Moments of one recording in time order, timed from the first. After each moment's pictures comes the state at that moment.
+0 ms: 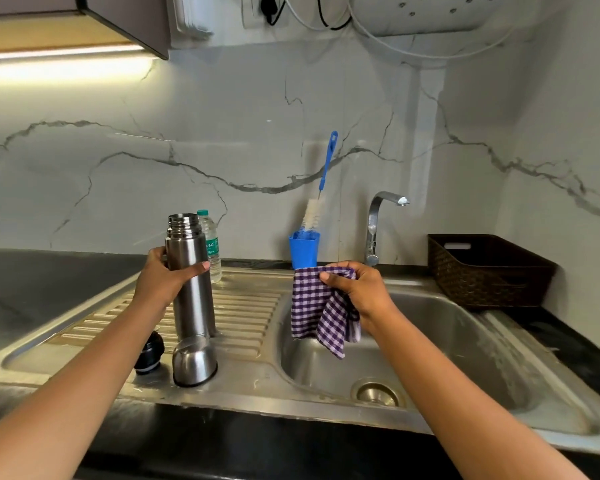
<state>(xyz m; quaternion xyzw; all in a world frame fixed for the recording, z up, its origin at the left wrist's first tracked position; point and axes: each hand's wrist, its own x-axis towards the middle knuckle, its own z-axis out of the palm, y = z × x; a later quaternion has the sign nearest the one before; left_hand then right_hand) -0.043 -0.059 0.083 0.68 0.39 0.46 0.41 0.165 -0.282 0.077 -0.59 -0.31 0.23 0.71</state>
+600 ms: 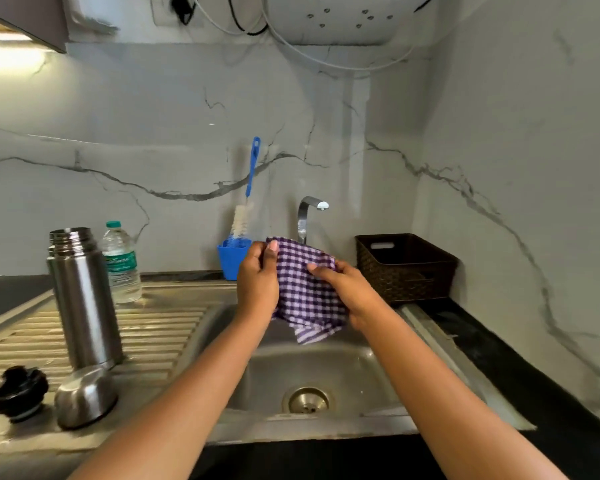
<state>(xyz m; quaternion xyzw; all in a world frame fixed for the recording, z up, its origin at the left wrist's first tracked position) 0.157 -0.246 0.085 0.68 0.14 0.53 0.50 0.237 -0.358 0.087 -0.58 -0.27 0.22 0.73</state>
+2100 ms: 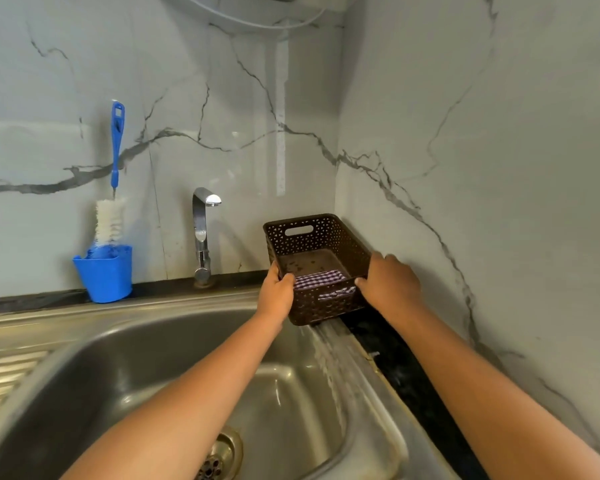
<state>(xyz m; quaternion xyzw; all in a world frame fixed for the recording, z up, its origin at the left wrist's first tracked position) 0.381 -0.305 0.035 0.68 0.14 0.24 0.68 0.416 -0.478 0.082 -0.96 -0.16 -0.19 0.14</state>
